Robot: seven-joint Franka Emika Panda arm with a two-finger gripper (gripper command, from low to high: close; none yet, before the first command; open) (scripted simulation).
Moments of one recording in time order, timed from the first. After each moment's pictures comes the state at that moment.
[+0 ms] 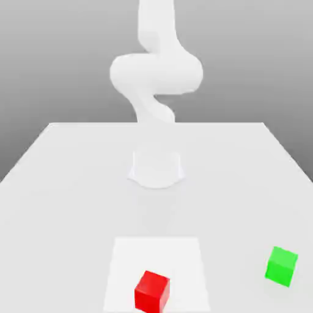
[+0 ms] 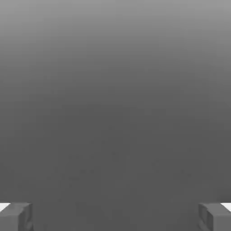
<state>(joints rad) -0.02 -0.71 0.02 -2.31 -0.01 2.33 0.84</state>
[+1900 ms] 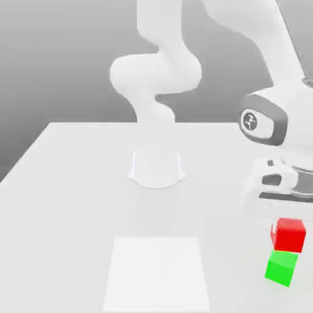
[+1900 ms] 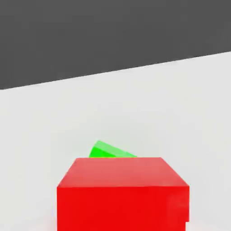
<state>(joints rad) 0.26 0.28 0.29 -2.46 -0.20 2.72 1.67</state>
